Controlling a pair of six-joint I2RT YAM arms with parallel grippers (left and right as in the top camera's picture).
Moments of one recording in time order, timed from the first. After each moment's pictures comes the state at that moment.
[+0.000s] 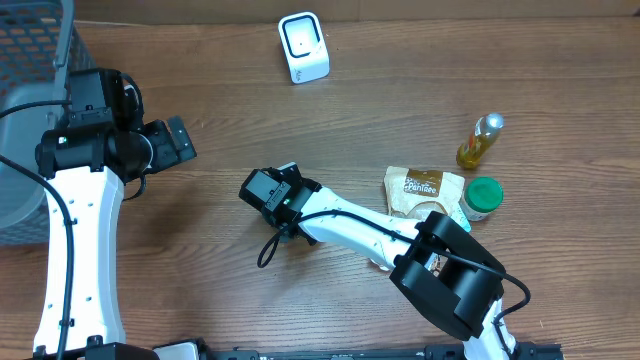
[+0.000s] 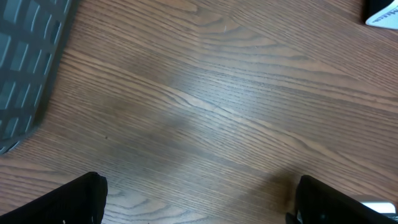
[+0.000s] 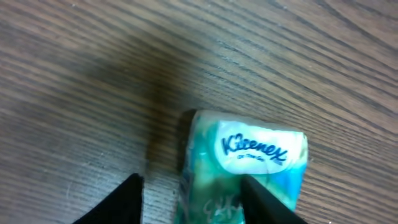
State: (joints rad) left arm 0.15 1.47 1.41 -1.07 0.04 -0.27; right arm 0.96 2.08 1.47 -0.80 0.26 0.56
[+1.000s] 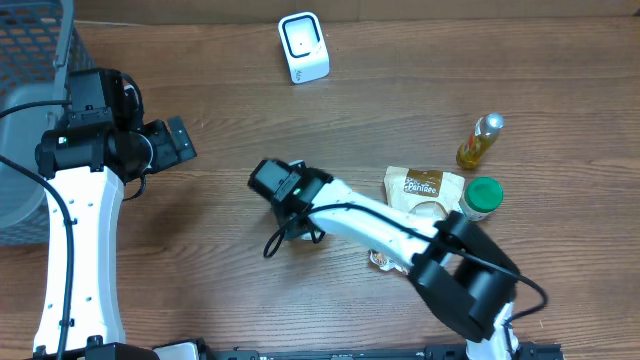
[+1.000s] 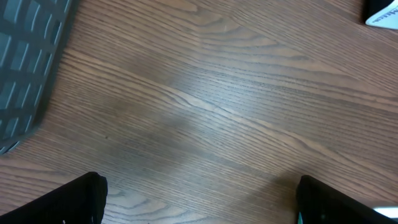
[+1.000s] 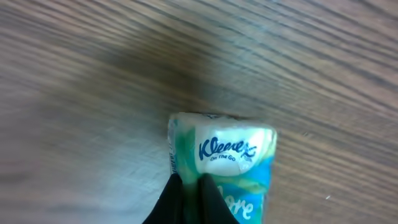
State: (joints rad) left arm 0.15 1.47 1.41 -1.07 0.04 -0.27; right arm 0.91 2.02 1.47 -0.85 0.11 0.57
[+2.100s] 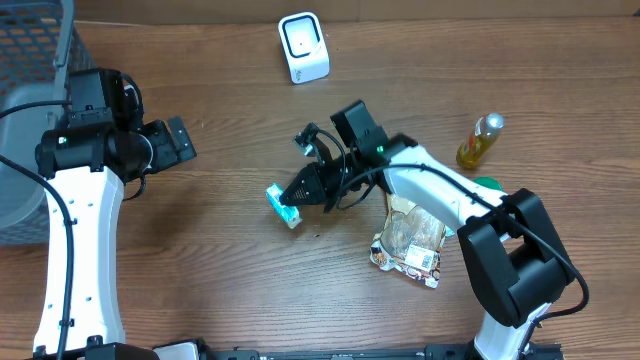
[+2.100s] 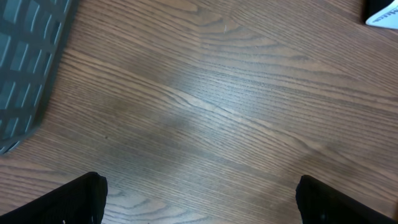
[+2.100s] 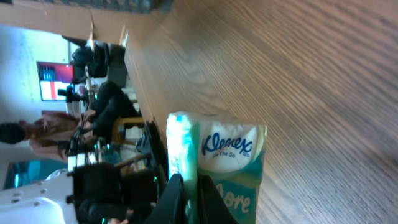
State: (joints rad) left arm 0.15 1.47 1.41 -1.07 0.04 -0.27; right arm 0.56 1.92 1.23 -0.34 -0.98 0.33
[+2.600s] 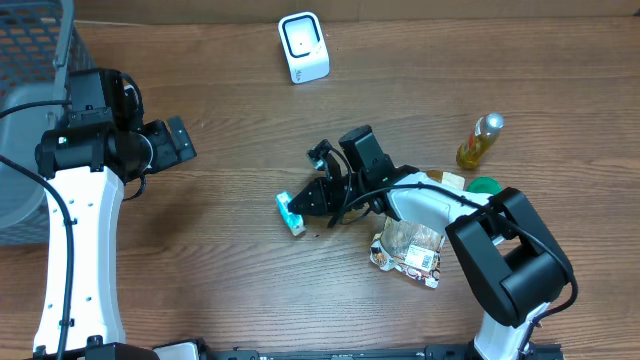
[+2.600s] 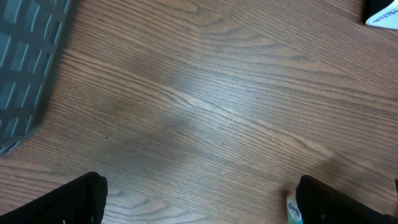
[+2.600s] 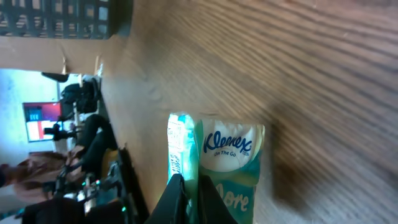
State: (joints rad) left arm 0.15 1.47 1.41 -1.08 0.04 -0.27; right arm 0.57 1.93 1.02 0.00 -0.85 0.52
